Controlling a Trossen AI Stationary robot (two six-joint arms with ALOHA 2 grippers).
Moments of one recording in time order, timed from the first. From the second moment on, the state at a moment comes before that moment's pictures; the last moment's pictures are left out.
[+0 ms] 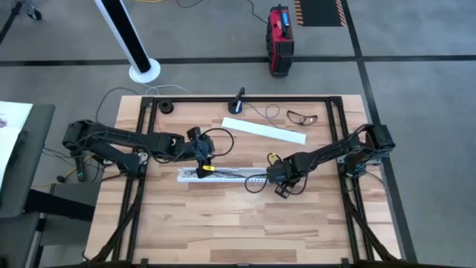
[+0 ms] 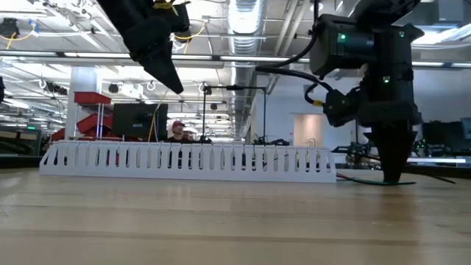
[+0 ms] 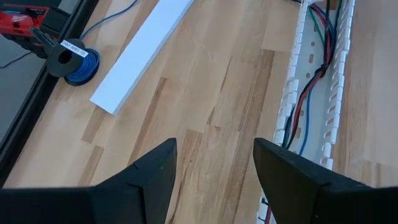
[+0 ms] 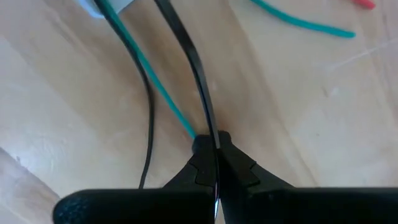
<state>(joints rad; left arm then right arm) -0.06 1.31 0.96 -0.59 -0.41 -0.18 0.18 1.72 0.90 -0.77 -0.01 0.76</state>
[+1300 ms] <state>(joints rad) -0.06 1.71 0.96 -0.31 -0.06 -0.13 0.48 1.34 0.94 -1.08 0.10 1.17</state>
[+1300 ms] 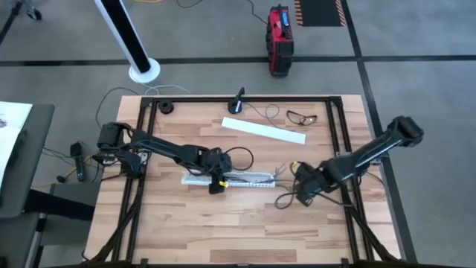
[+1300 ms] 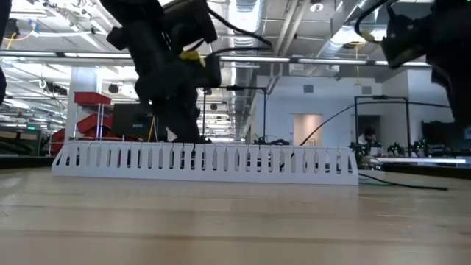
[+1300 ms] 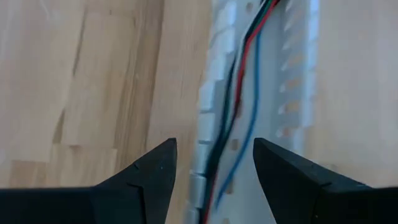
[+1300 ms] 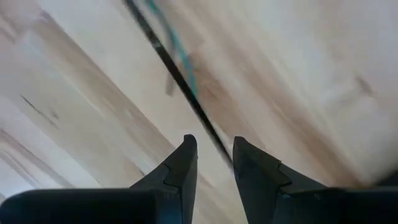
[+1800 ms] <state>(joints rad) -0.02 1.73 0.89 -0.29 -0.06 -0.11 0.48 1.16 0.94 -1.24 0.38 1.55</state>
